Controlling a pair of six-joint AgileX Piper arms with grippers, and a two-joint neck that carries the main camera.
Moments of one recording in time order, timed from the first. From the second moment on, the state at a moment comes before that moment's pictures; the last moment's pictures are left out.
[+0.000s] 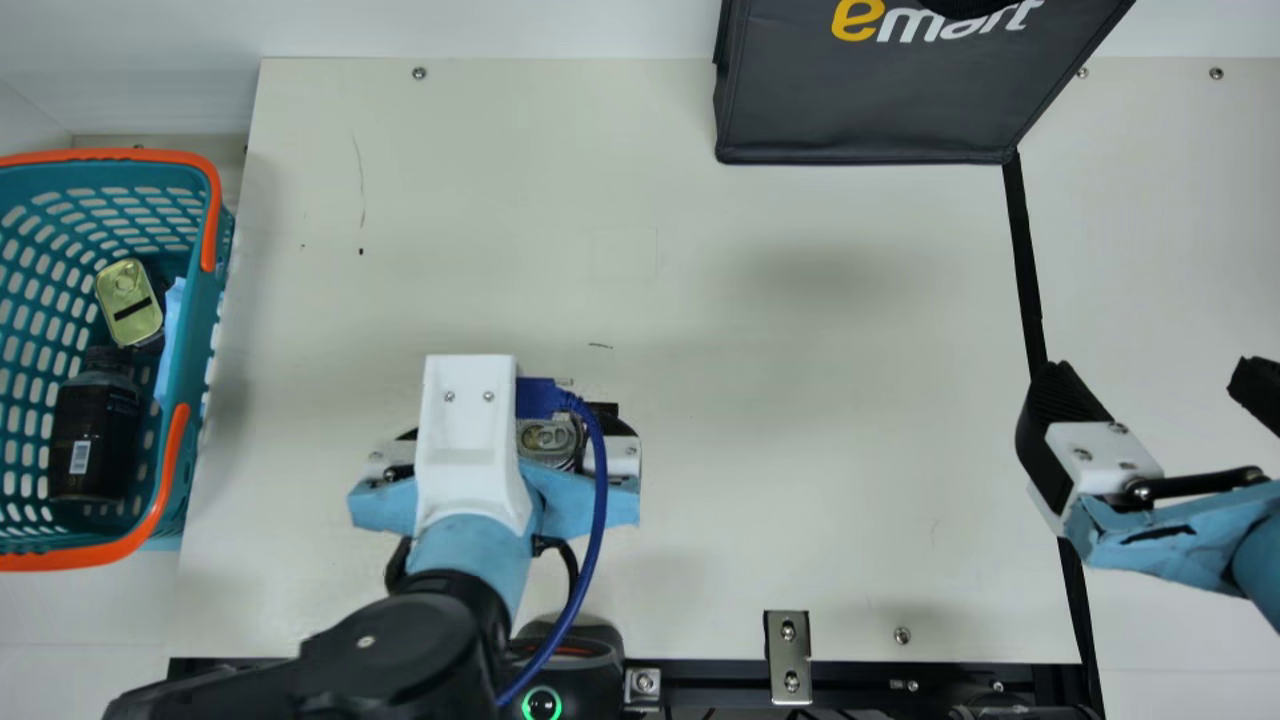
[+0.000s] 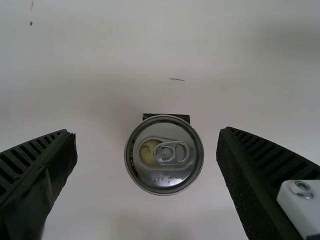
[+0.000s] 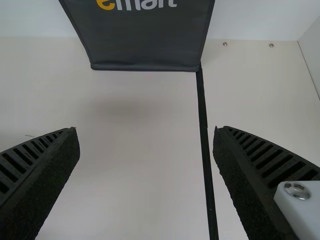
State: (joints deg) left arm -76.0 80.3 -62.8 35.9 69.9 -88.4; right arm 0.7 42.7 -69.8 -0.8 69.3 0.0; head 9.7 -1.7
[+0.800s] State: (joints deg) left arm -75.3 87.8 -61.2 36.8 65.9 -98.2; right arm 0.7 42.7 -69.8 -0.8 69.3 0.0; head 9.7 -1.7
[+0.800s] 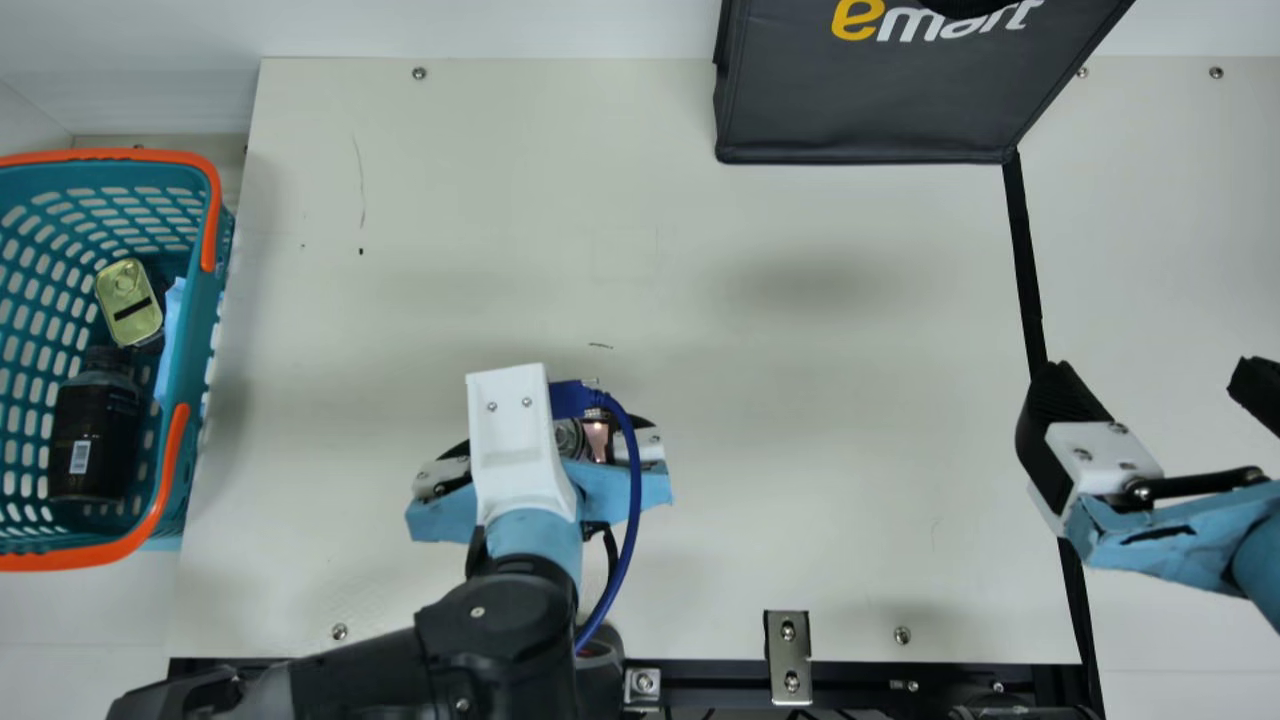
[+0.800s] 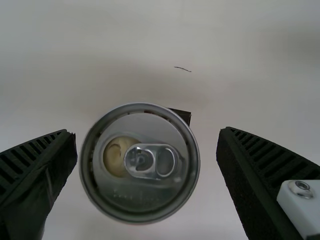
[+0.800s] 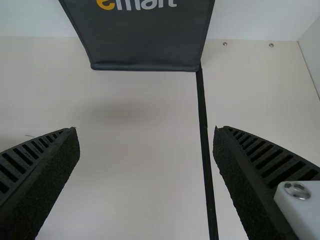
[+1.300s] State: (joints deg) left arm -74.2 88.6 -59.5 39.2 63.2 -100.1; right arm 0.7 42.7 -69.8 -0.8 69.3 0.0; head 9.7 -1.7
